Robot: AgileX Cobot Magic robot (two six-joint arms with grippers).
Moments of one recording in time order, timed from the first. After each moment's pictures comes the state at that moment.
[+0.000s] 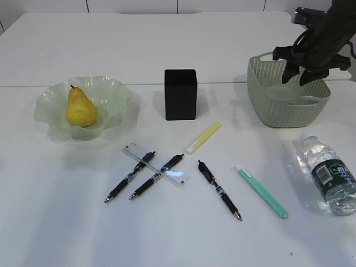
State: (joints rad) left arm -0.09 1.33 -1.11 -0.10 0.98 -0.02; right arm -0.03 2.19 -1.90 0.04 0.90 0.13
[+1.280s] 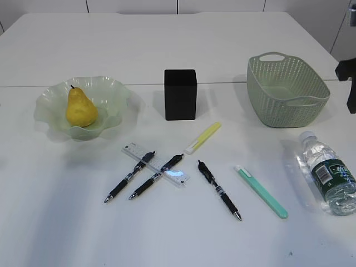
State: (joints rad) left arm -0.09 1.33 -1.11 -0.11 0.97 -0.02; right arm -0.03 1.63 -1.40 -0.06 1.17 0.04
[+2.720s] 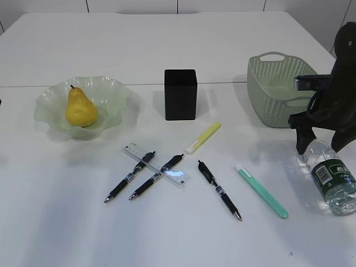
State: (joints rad) left arm -0.09 1.33 -1.11 -0.11 0.95 -0.02; right arm -0.03 2.07 -1.49 -0.04 1.02 0.03
